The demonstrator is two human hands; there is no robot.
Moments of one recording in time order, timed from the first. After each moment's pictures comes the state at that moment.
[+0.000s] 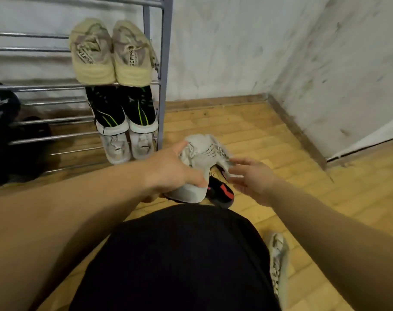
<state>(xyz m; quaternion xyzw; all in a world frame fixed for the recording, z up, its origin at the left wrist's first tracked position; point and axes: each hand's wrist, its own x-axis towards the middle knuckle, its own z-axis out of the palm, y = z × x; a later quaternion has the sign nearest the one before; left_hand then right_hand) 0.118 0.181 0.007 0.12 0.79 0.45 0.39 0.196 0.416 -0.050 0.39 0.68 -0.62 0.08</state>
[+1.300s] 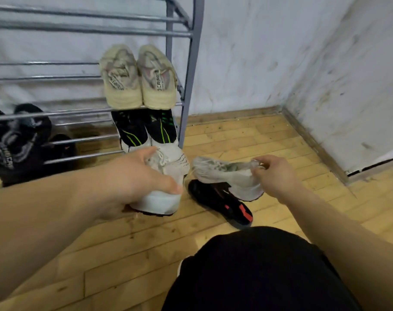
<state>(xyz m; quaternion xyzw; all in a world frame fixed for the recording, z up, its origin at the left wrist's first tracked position) 0.085 0.089 0.042 0.01 0.79 0.50 0.36 0.155 0.408 -0.024 0.31 0.90 -0.31 -0.03</state>
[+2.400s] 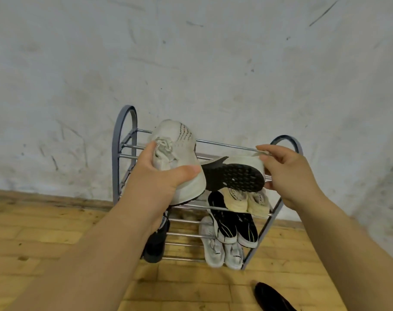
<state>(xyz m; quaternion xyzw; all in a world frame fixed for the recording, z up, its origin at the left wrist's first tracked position) 0.096 -0.151 0.211 0.00 0.57 0.82 -0.06 0.064 0.108 0.241 0.02 0.81 -0.55 -0.20</state>
